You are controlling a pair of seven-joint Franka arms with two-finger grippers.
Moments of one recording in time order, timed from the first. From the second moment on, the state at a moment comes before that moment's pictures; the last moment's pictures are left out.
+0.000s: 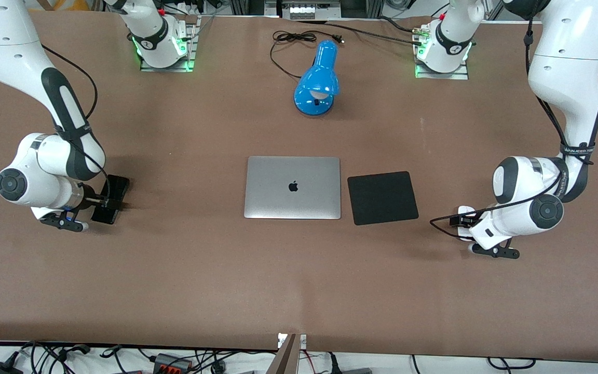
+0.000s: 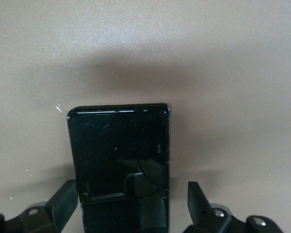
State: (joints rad) left arm 0.09 0.70 -0.10 -1.65 0.08 2.23 0.07; right arm -0.11 0.62 -0.04 -1.86 -0.02 2.32 0.11
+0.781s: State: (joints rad) left arm 0.11 0.72 -0.10 -1.65 0.08 2.26 0.07; right arm -0.11 0.64 -0.04 -1.86 -0.02 2.34 0.11
